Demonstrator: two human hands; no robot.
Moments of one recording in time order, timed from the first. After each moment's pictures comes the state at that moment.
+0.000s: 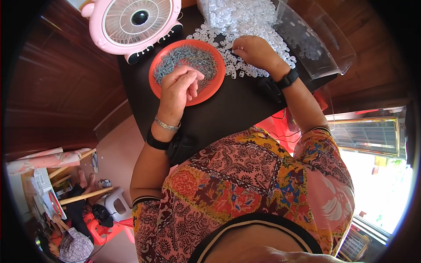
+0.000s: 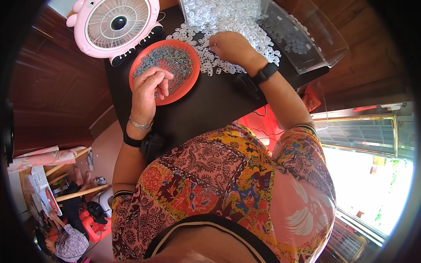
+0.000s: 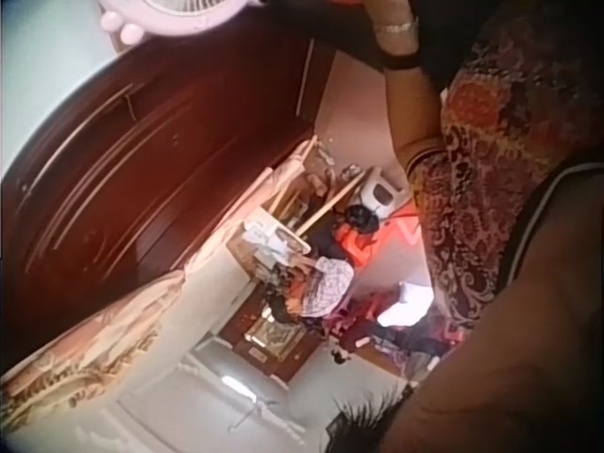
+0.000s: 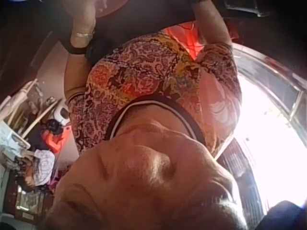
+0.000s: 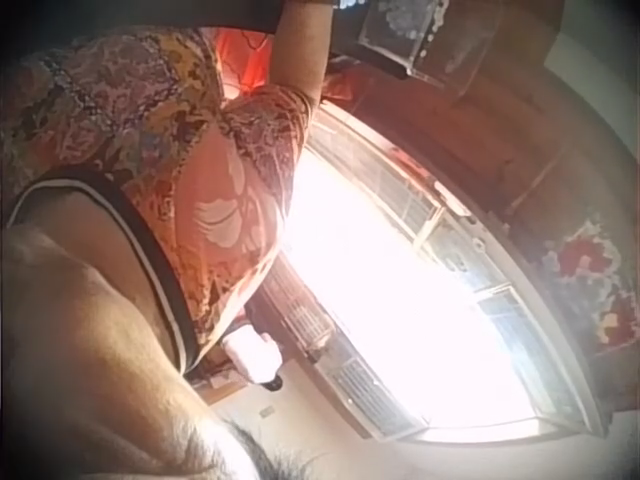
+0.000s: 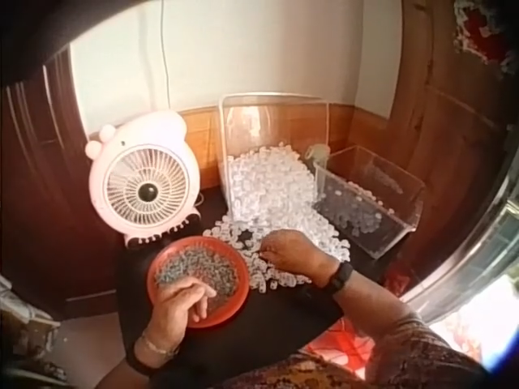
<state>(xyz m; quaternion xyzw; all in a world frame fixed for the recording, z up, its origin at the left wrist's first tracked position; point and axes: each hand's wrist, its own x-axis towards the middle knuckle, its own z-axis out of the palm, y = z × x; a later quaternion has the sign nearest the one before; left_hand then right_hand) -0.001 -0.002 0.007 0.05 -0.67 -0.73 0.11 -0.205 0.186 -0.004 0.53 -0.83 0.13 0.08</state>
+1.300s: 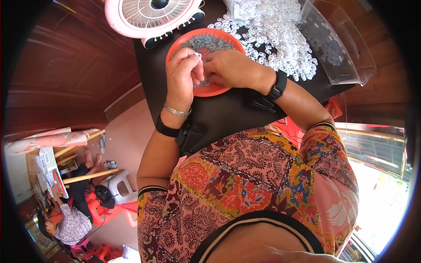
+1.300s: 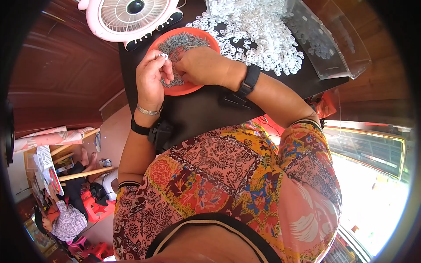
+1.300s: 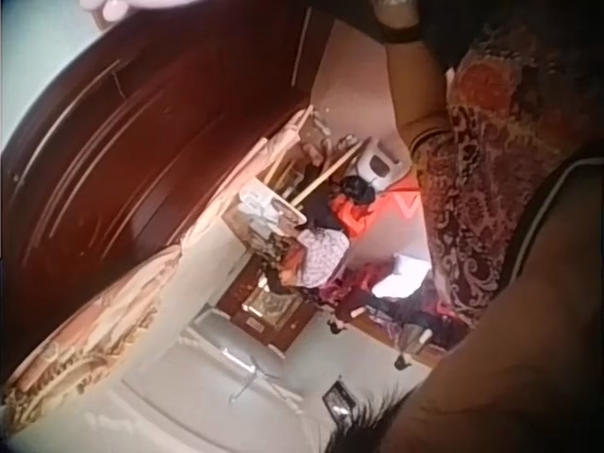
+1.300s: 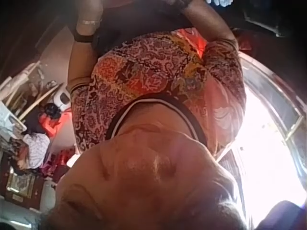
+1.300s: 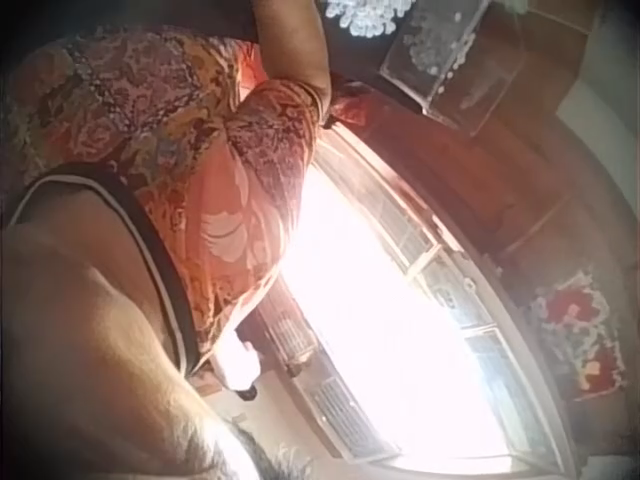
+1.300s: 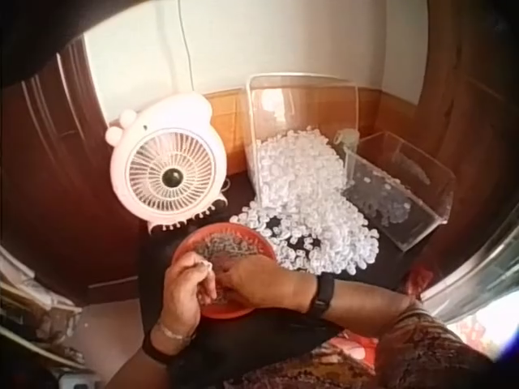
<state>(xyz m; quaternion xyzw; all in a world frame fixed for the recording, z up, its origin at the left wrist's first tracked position) -0.004 -0.012 0.007 0.11 -0.61 -0.76 0.21 -0.121 0.109 -0.003 0.67 -0.71 0.19 -0.07</state>
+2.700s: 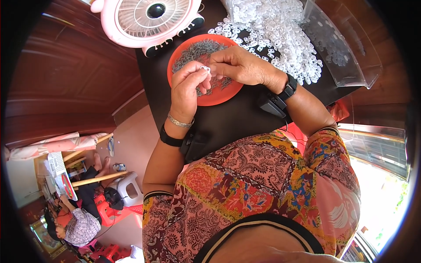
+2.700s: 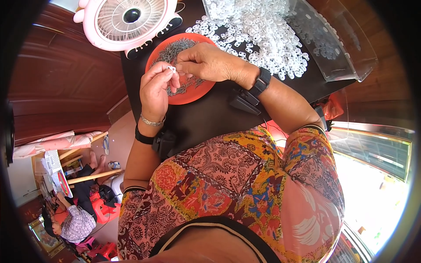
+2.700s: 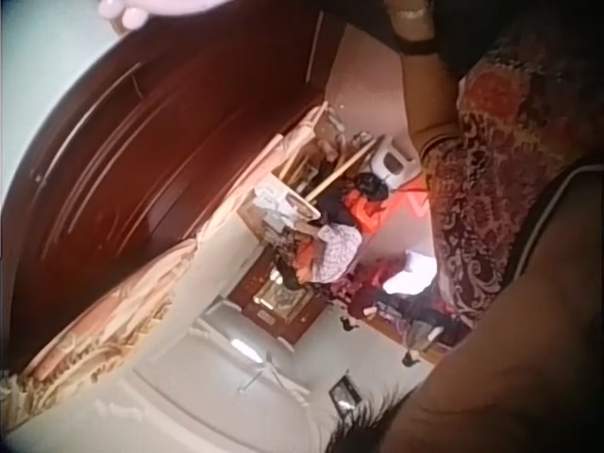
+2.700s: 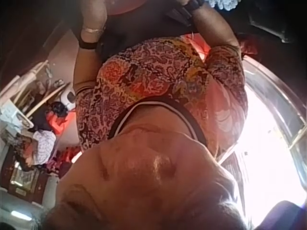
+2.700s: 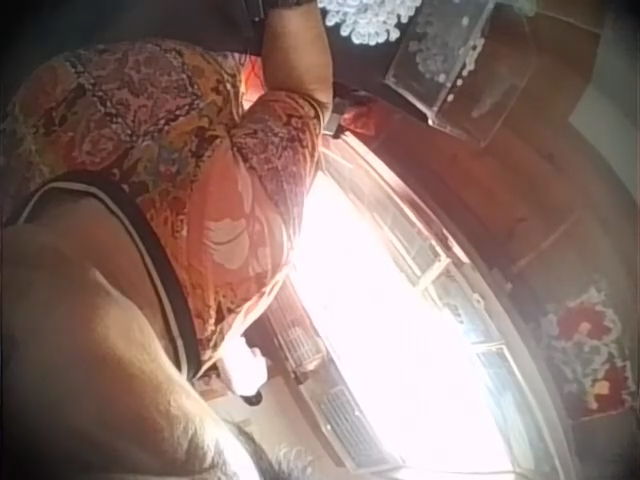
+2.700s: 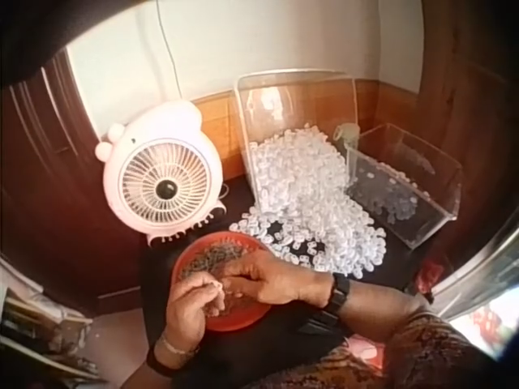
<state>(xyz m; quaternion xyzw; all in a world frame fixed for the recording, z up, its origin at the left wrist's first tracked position) -0.003 -0.013 0.004 0.07 -0.65 -0.74 0.14 -0.139 0.120 0.013 0.53 -0.61 0.49 -0.33</state>
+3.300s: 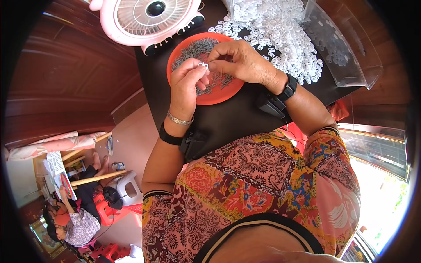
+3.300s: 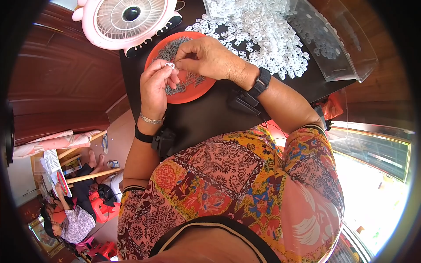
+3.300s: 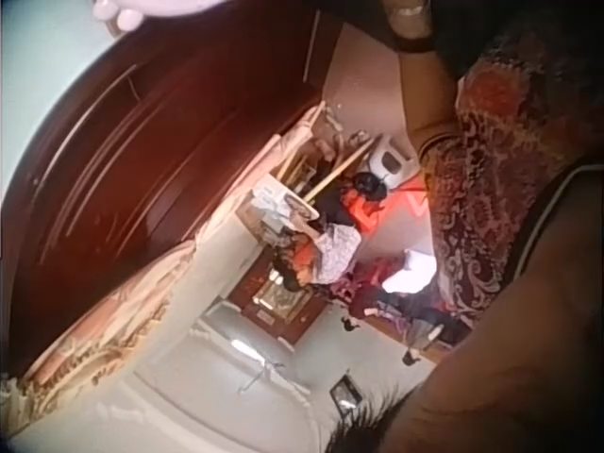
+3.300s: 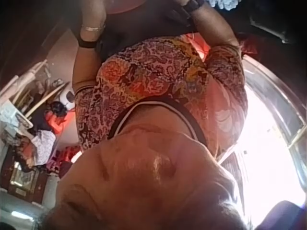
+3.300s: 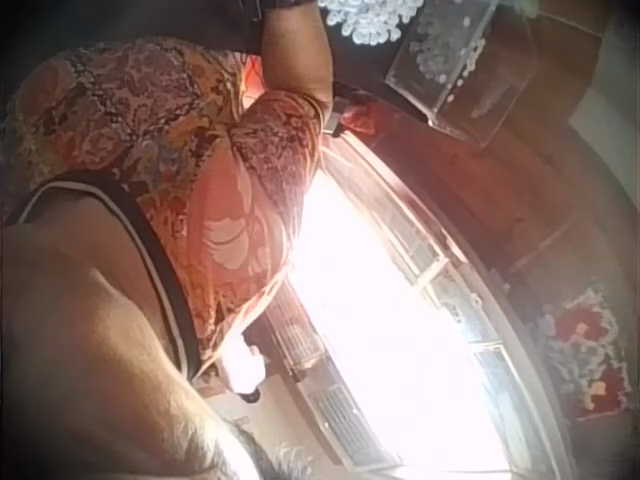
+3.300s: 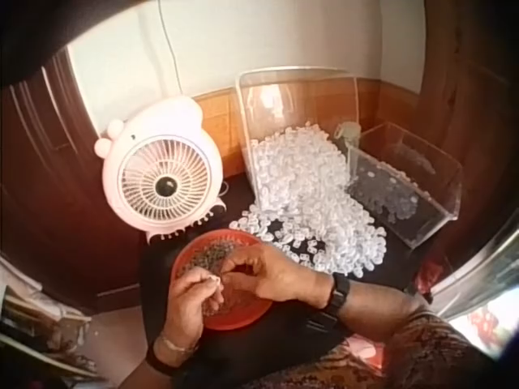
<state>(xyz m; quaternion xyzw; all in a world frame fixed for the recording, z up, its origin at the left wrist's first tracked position) -0.007 -0.013 0.001 0.11 -0.64 -0.75 0.16 -0.139 0.117 0.006 0.53 -0.65 0.51 -0.19</state>
